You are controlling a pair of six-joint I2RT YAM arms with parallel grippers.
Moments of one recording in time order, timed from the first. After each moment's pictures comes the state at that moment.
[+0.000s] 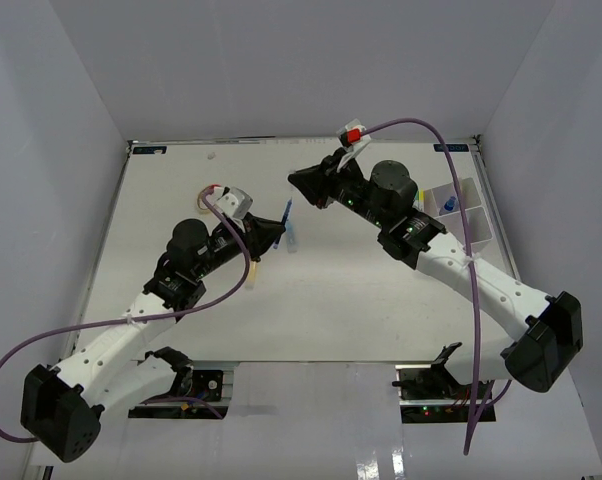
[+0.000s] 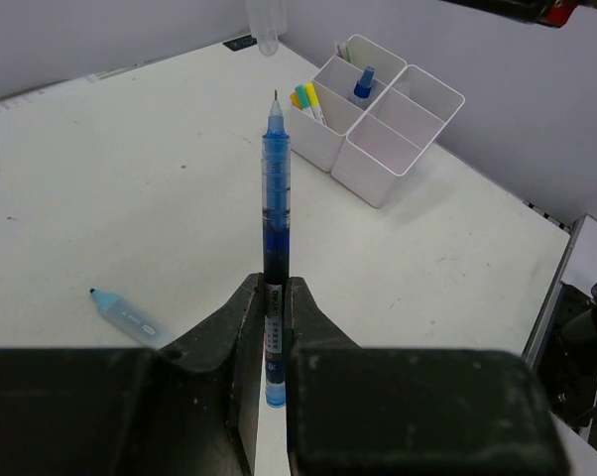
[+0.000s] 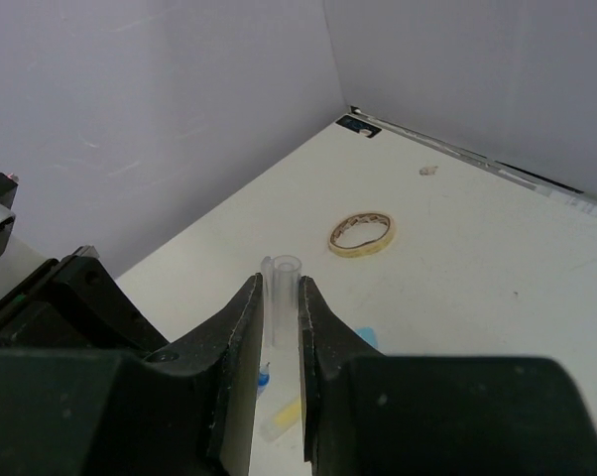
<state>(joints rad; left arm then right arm) -0.57 0.94 0.68 0.25 0.33 -0.21 0.77 1.33 1.20 0.20 -0.15 0.27</state>
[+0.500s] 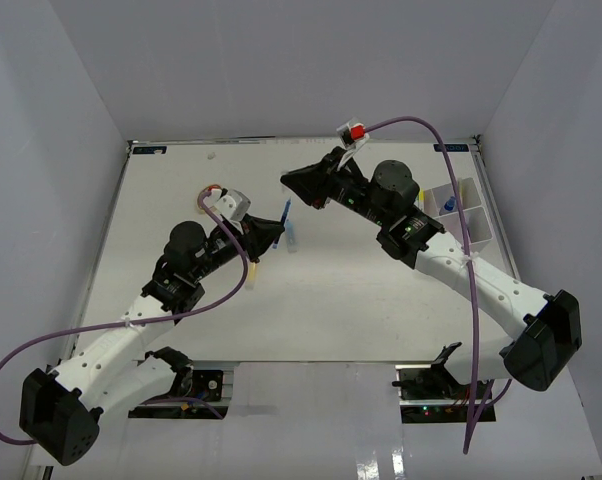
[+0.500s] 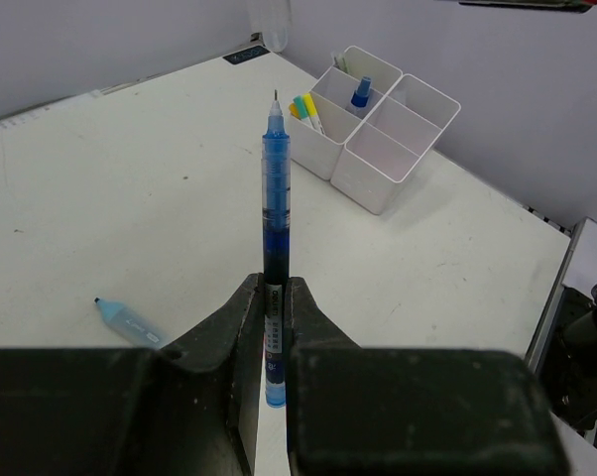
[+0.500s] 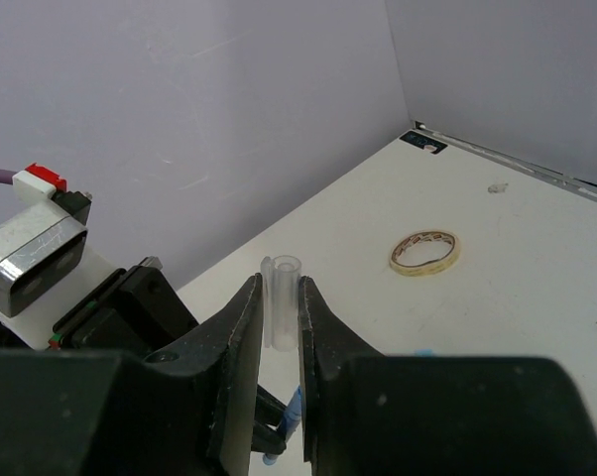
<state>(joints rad) -0.57 0.91 0.67 0.27 0.33 -0.19 0.77 1.34 1.19 0.29 -0.26 0.39</state>
